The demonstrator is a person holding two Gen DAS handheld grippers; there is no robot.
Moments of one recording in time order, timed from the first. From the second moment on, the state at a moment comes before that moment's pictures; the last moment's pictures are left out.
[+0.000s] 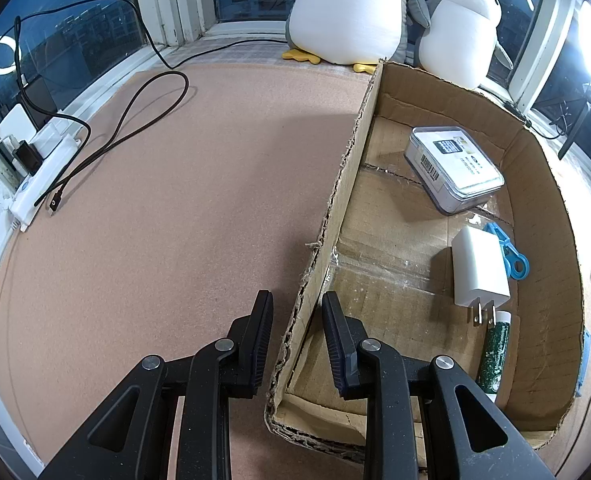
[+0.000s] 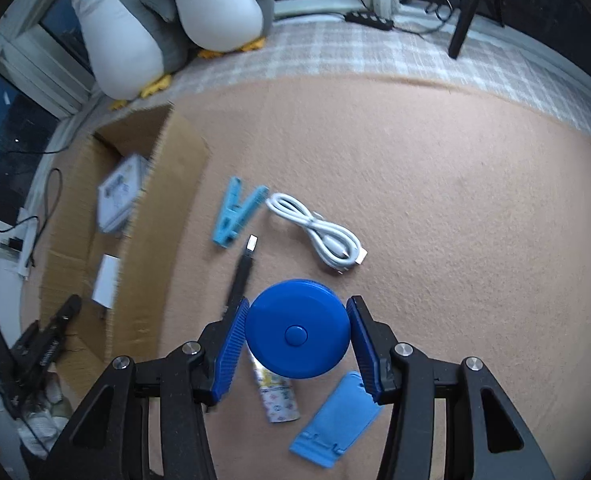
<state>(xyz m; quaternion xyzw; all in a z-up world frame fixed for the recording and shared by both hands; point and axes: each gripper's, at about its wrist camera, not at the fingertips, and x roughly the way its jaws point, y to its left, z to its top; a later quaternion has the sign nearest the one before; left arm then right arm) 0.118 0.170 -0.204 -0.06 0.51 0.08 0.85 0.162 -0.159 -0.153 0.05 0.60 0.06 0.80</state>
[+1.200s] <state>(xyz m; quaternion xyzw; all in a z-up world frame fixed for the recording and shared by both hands) 0.118 0.170 -0.204 -0.06 0.51 0.08 0.85 0.208 -0.001 -0.153 -0.02 0.56 0.19 0.81</state>
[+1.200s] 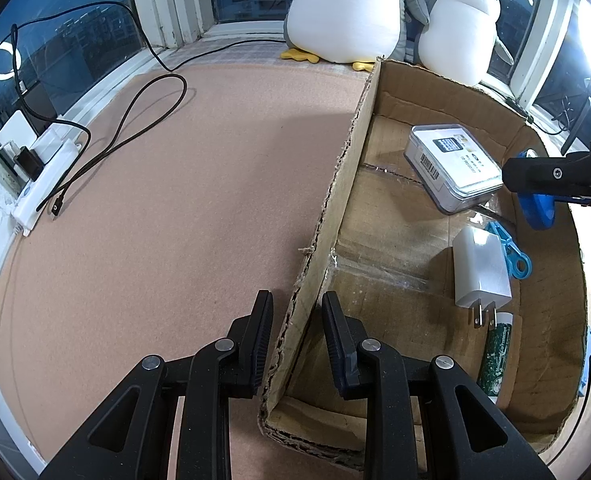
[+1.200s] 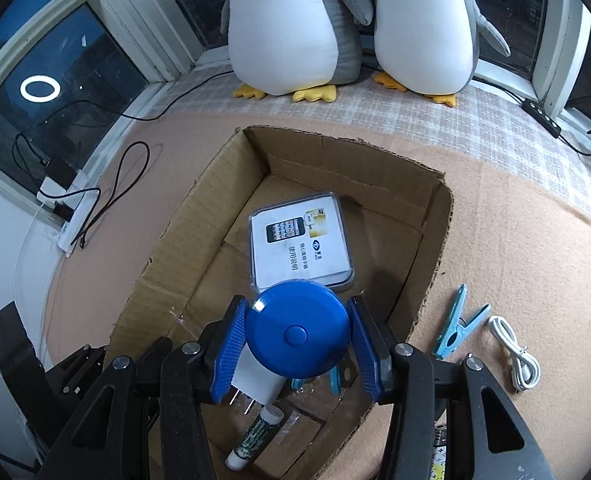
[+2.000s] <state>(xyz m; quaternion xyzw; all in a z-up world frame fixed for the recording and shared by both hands) 0.118 0.167 -0.203 -0.05 0.51 0.08 0.85 0.180 -0.072 -0.096 -0.02 0.50 0.21 0.84</state>
